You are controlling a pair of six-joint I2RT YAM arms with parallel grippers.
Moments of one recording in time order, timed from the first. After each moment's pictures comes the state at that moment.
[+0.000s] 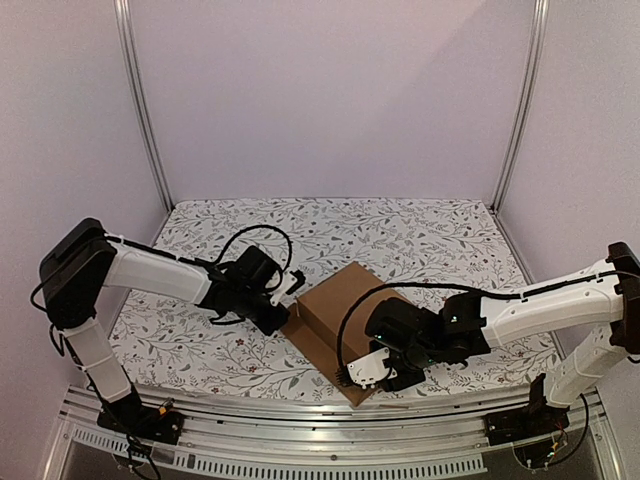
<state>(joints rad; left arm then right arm) -0.79 1.75 0.89 -0.15 0.04 -0.02 1.25 1.53 0.91 -0.52 0.16 -0.69</state>
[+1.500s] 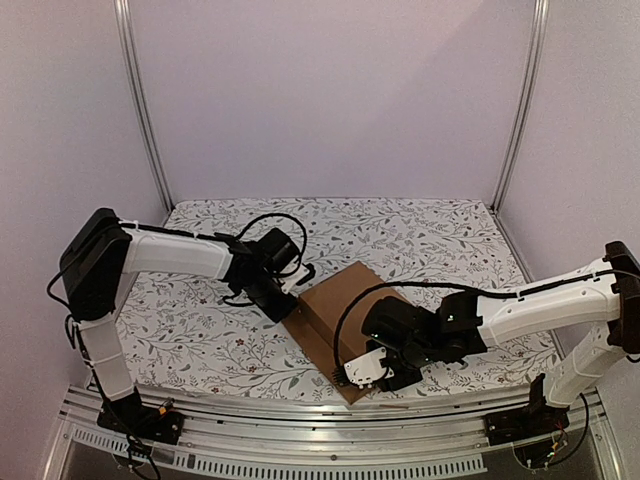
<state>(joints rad) -0.80 1.87 1.18 -0.50 -0.01 0.01 1.25 1.55 0.93 -0.52 0.14 -0.69</state>
